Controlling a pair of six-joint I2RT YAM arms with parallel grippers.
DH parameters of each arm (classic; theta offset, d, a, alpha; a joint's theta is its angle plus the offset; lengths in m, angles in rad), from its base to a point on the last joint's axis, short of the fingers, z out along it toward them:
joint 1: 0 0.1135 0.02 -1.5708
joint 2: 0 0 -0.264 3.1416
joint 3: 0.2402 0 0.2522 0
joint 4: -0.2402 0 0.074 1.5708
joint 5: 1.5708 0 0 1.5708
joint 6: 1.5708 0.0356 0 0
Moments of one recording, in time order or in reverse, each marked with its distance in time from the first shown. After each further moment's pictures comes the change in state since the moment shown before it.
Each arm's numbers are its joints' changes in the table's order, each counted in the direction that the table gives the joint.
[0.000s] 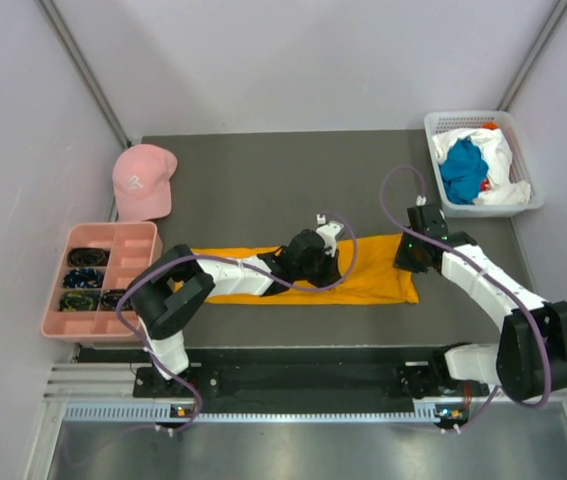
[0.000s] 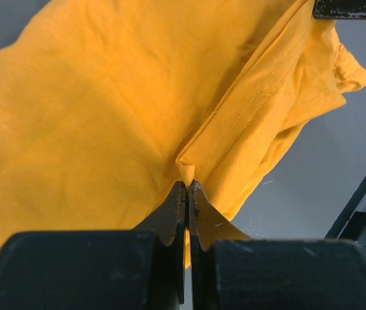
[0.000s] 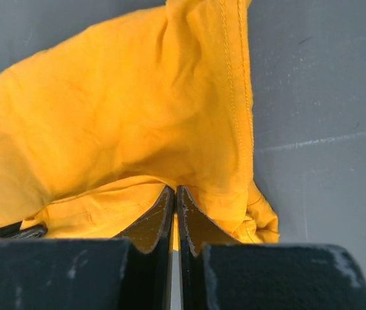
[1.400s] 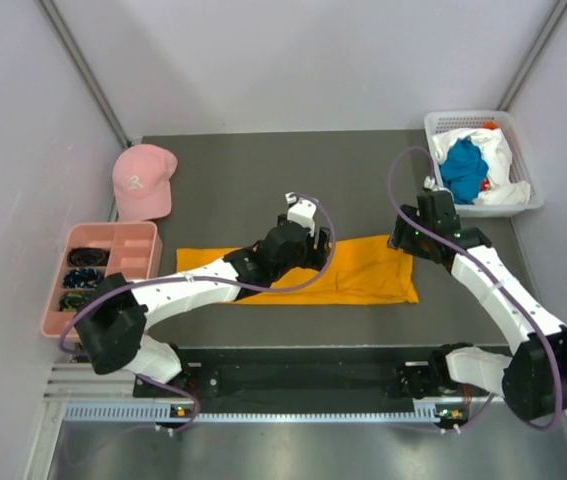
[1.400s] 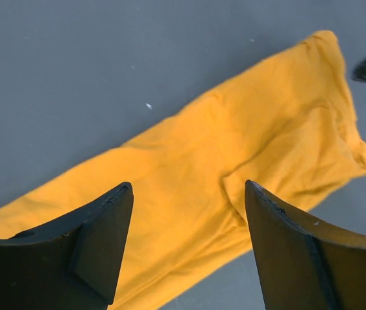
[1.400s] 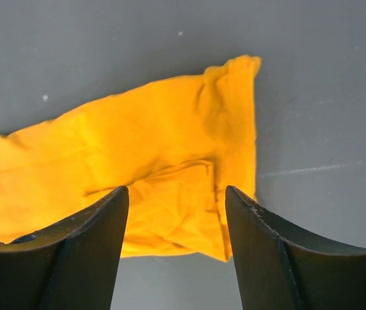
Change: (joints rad) left arm -0.026 -0.332 -0.010 -0.189 -0.421 0.059; right arm 0.001 -0.084 0.098 -0.018 0.037 -0.044
